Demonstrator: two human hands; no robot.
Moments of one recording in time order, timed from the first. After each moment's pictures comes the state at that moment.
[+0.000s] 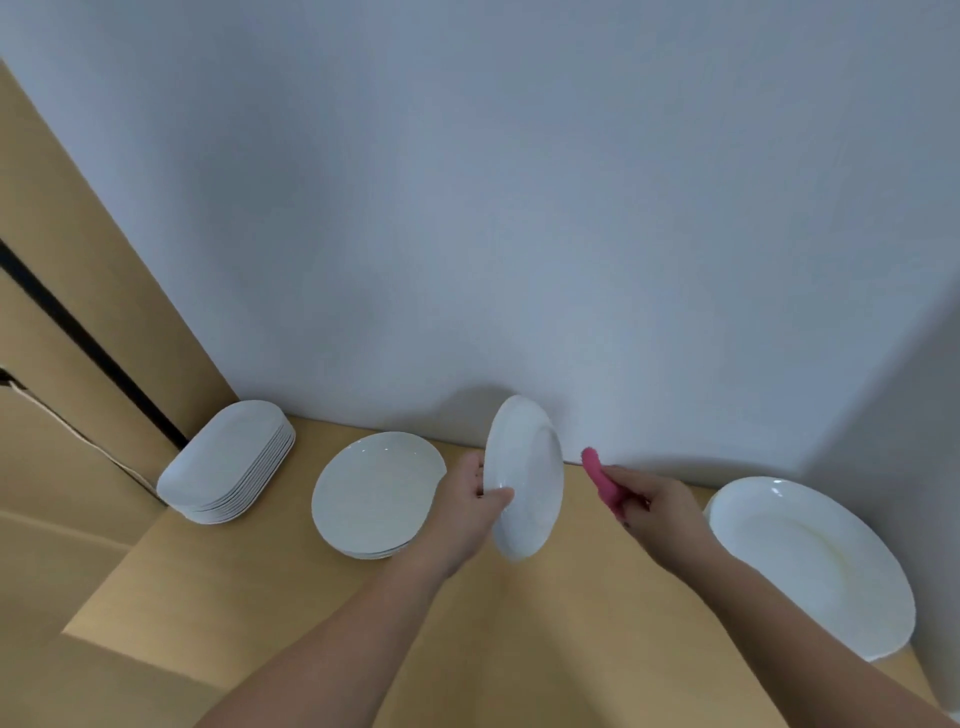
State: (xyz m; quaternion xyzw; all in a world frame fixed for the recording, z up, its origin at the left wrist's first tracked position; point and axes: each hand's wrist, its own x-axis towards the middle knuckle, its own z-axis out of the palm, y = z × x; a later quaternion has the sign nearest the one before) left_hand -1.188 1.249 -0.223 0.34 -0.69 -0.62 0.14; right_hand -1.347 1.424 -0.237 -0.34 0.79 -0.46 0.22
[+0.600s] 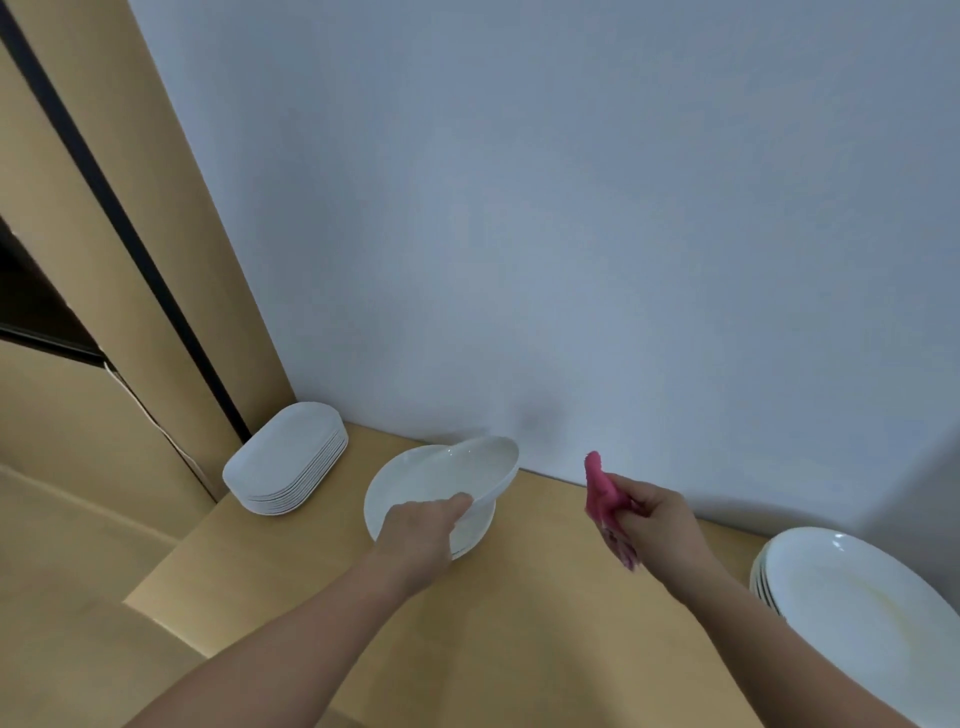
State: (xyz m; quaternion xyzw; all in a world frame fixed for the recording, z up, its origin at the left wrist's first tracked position) left_hand -1.101 1.173 -0.242 0.30 -0.95 -0.06 0.03; right_hand -1.313 1.366 -0.223 -0.33 0.76 -0.48 0.29
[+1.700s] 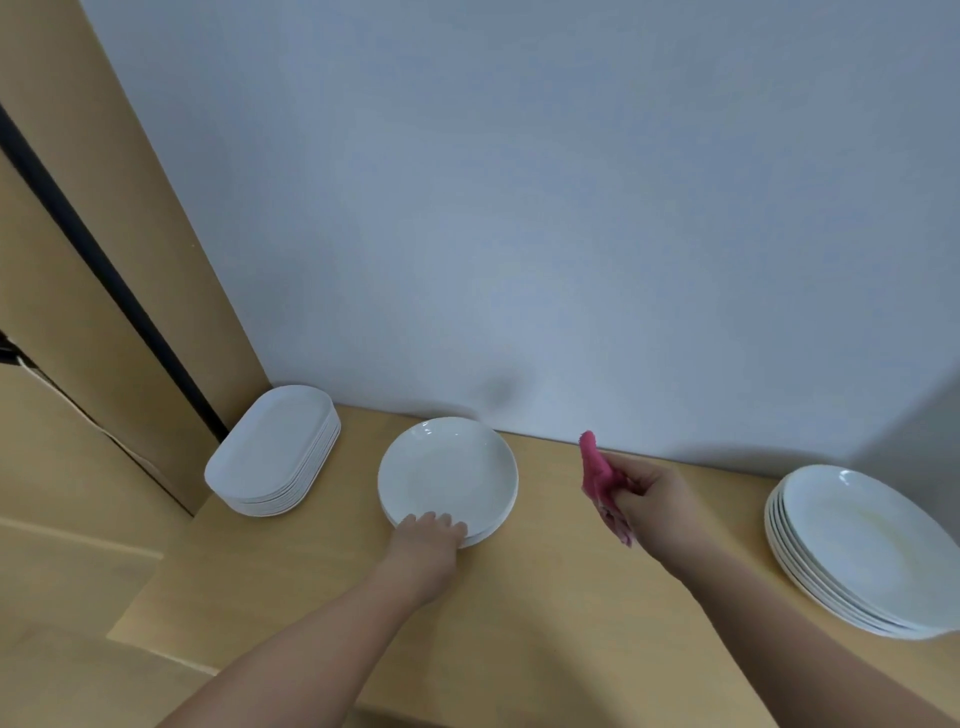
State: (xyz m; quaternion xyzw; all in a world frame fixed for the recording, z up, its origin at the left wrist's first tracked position) left_hand -1.074 1.117 -0.325 0.20 -0.97 -0.03 -0.13; right_hand -1.240 1.324 -0.216 -0.28 0.77 -0.52 0.25
